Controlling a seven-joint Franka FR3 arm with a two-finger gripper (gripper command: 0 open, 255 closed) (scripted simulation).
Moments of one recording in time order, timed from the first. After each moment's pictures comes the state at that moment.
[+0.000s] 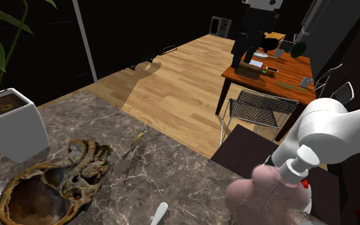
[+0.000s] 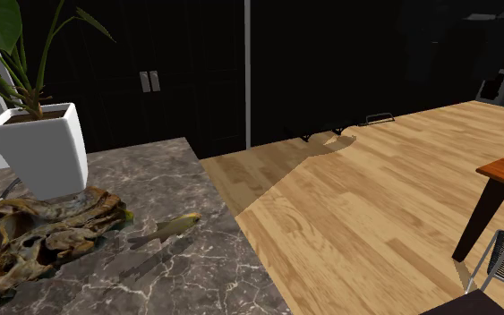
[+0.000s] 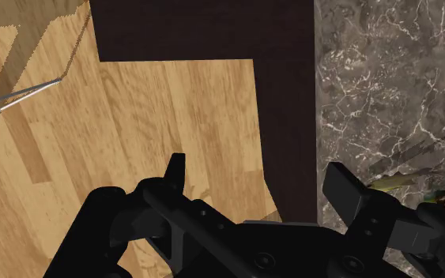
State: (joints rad) arm 0.01 -0.83 -0.04 -2.42 0.00 1.58 0.07
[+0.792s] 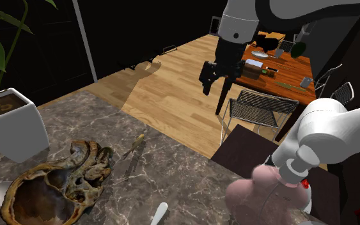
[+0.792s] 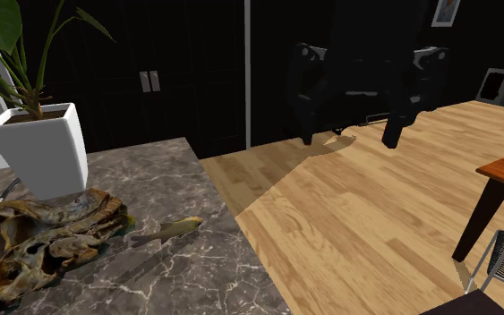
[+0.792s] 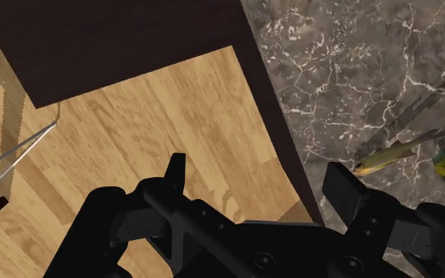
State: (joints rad) arm 0.00 -0.80 0.23 -2.56 0.18 1.79 0.50
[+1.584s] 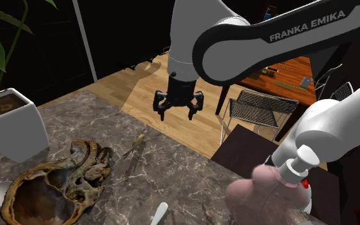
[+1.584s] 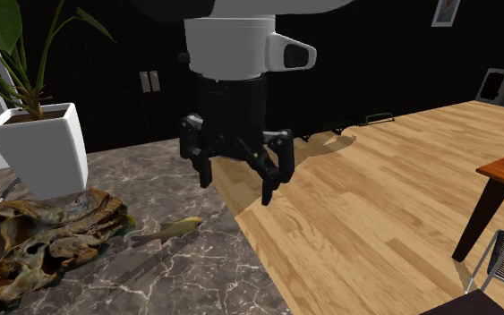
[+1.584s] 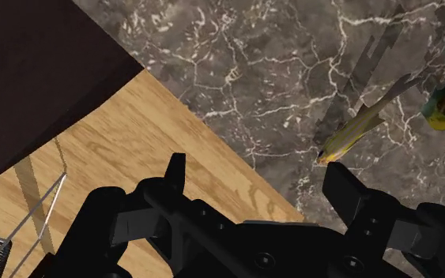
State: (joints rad) arm -0.09 -0.43 0.59 -2.48 0.26 2.13 1.05
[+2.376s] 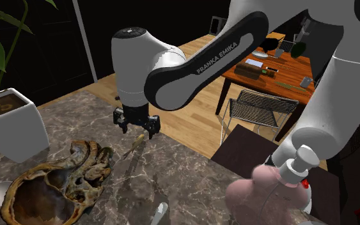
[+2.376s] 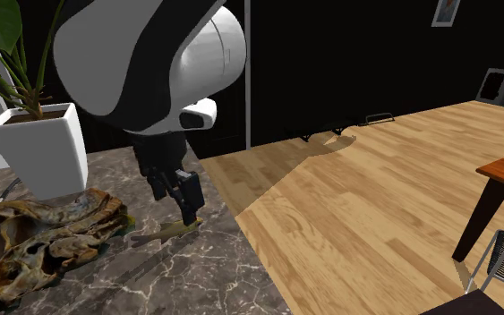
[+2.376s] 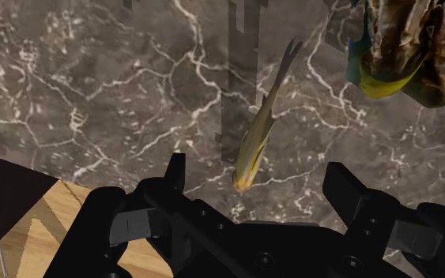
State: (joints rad) arm -0.19 0.18 0.80 -2.16 -0.23 2.30 1.82
